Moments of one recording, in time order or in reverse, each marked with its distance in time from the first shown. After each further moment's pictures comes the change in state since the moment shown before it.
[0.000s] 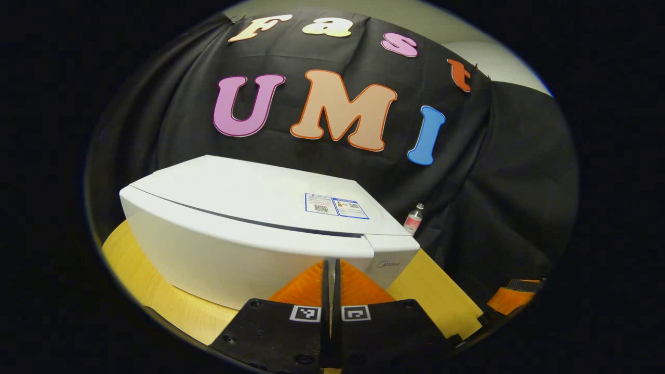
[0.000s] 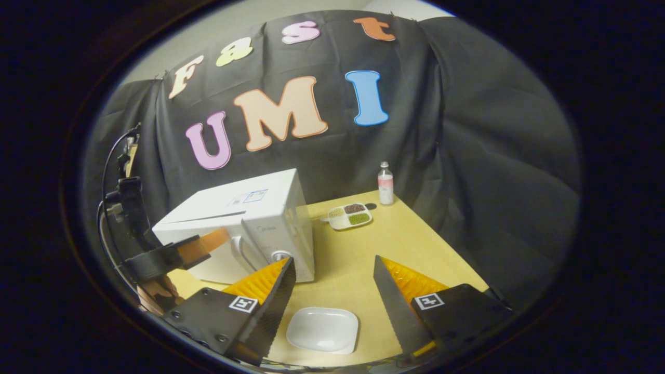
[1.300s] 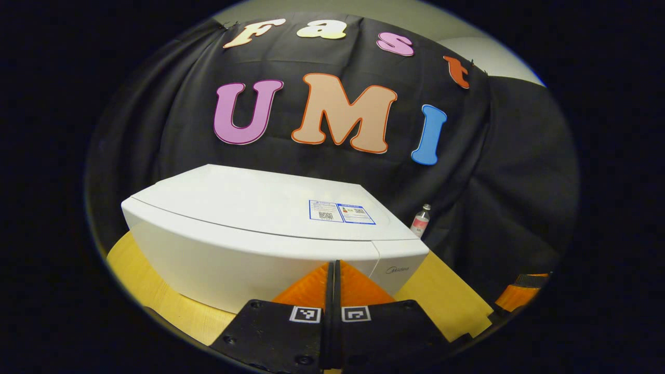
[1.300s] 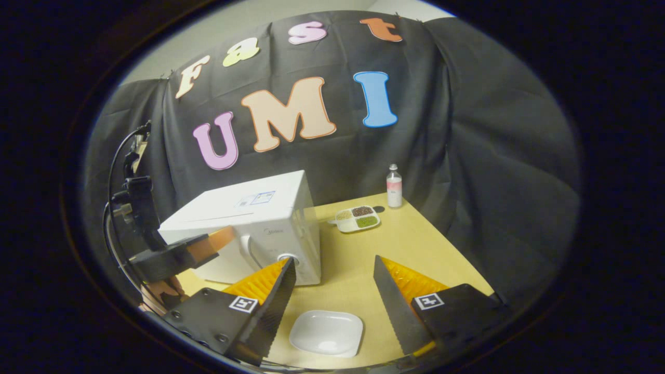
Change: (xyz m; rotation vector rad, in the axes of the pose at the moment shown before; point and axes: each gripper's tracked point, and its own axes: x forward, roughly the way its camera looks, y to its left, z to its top) left arm -0.001 0.011 0.006 0.045 -0.015 0.023; right arm 0.006 0.011 0.006 -0.016 -0.014 0.043
